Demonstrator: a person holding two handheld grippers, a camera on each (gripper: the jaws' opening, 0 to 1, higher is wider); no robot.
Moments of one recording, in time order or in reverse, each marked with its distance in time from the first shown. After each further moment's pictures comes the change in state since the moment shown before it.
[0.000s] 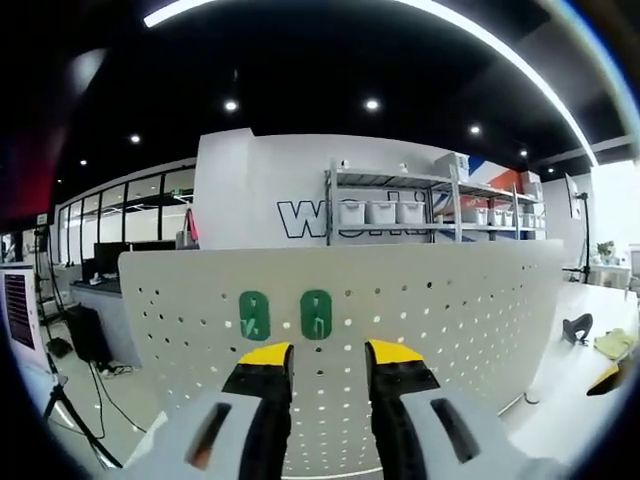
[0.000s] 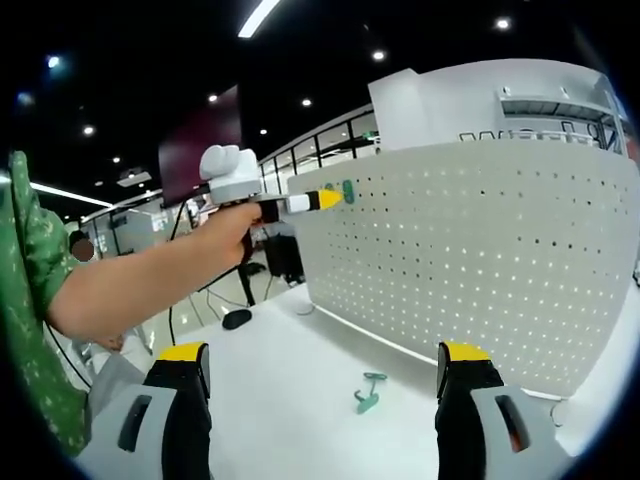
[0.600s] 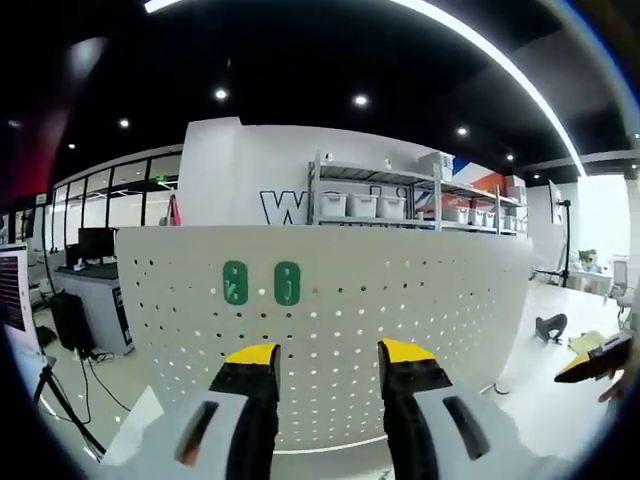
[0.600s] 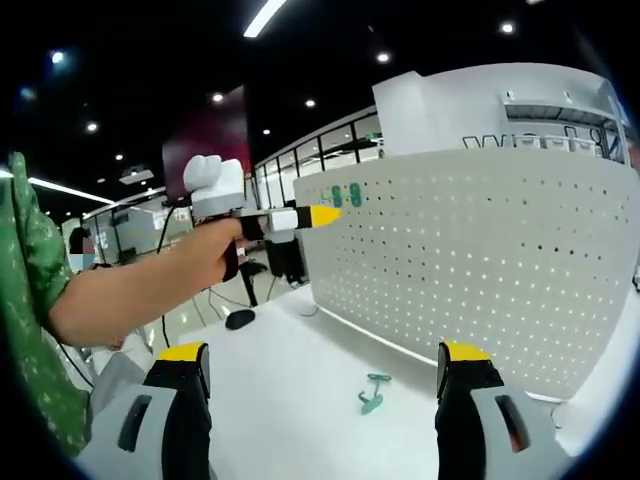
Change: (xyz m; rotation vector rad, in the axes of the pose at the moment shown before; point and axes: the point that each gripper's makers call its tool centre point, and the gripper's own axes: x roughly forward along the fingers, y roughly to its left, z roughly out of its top) left arm -0.040 -0.023 -0.022 -0.043 0.051 -0.097; right arm -0.002 0.011 0.003 -0.016 -0.005 0.005
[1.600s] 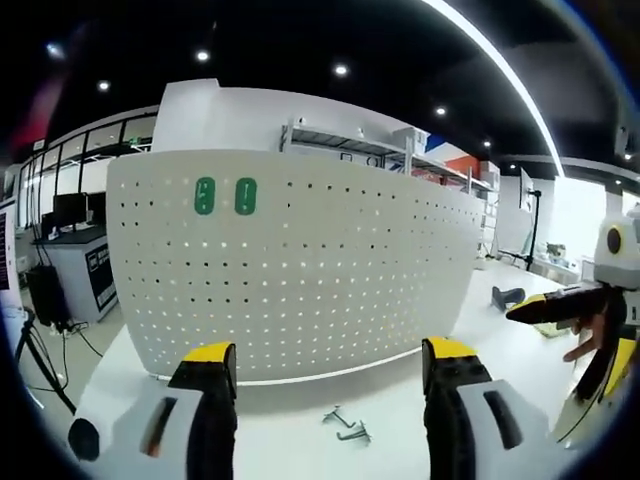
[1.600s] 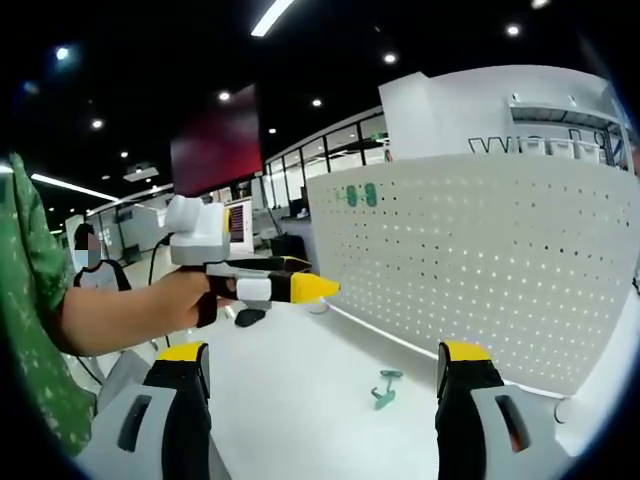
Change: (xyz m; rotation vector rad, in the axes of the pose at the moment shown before) left arm -0.059 -0.036 -0.070 -0.054 0.151 -0.144; right arm -0.008 0.025 -0.003 -0.012 0.002 0.014
